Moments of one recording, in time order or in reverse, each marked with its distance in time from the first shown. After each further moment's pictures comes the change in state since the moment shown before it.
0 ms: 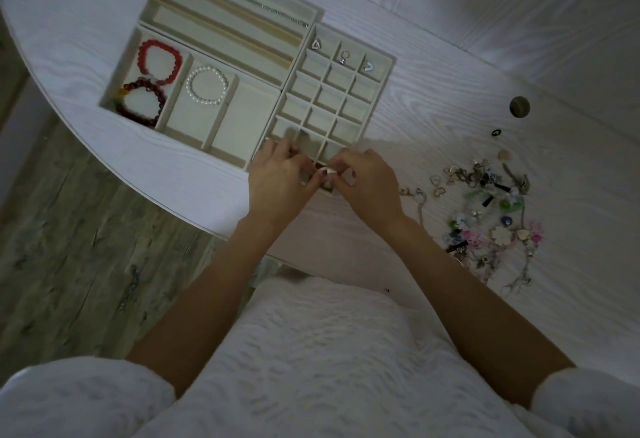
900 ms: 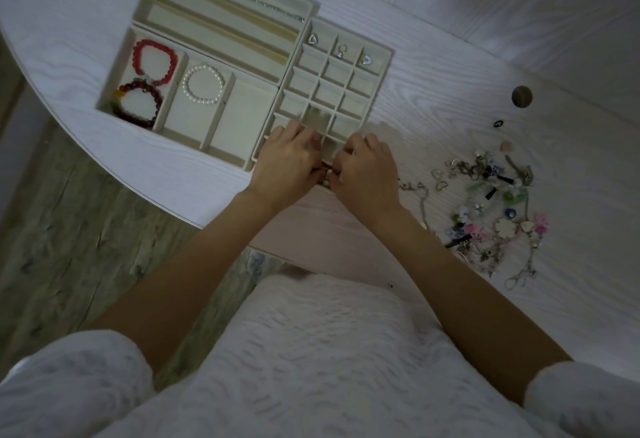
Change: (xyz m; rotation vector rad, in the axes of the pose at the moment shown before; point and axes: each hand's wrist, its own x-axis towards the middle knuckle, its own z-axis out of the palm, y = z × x) left_hand 0.029 -0.011 0.003 0.213 -0.011 0.455; right_hand 0.006 -0.010 0.004 -0.450 0.061 -0.089
